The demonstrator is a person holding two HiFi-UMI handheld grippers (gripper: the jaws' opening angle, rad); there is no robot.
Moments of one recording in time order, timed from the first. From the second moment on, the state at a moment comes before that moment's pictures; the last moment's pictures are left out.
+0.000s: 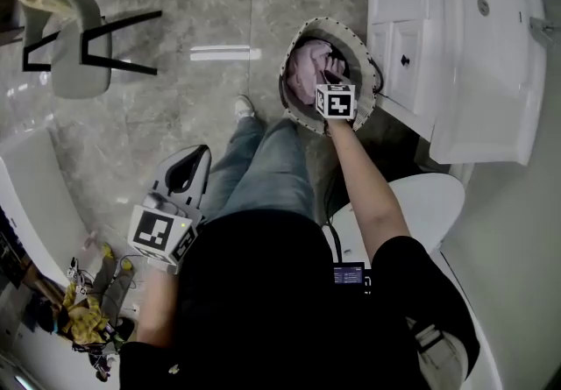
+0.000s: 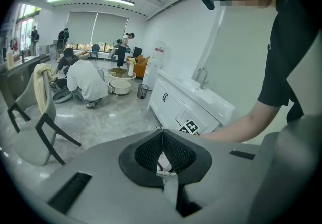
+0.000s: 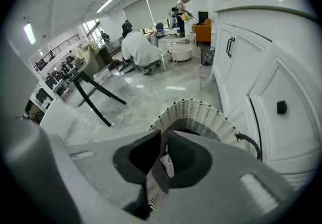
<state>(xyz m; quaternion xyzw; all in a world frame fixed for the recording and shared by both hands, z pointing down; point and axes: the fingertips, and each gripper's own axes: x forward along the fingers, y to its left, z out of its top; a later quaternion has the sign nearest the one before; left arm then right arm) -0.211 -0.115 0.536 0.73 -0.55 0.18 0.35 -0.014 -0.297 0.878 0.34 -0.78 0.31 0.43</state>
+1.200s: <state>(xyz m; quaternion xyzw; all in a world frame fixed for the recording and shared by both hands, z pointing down) -0.214 -0.185 0.378 0.79 -0.57 0.08 0.21 -0.068 -0.284 0.443 0.28 -0.92 0.18 0.21</state>
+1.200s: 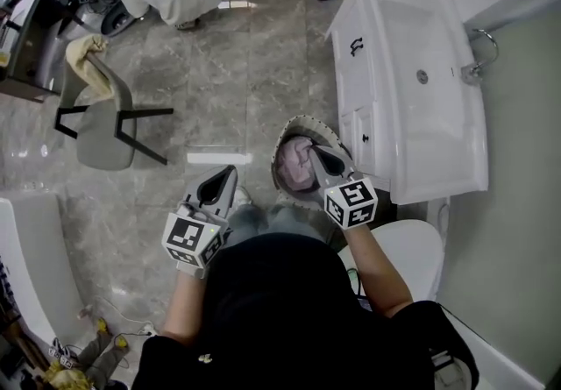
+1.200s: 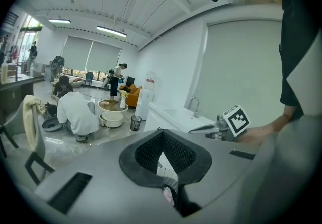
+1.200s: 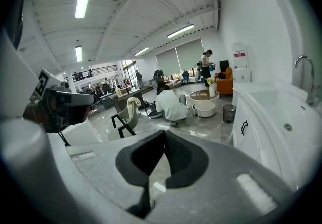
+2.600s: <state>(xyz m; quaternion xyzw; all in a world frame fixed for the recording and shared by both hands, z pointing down) -0.224 -0.177 0.282 0.82 -0.55 0.04 0.13 -0.083 -0.252 0.308 0.28 -0.94 0.12 0.12</state>
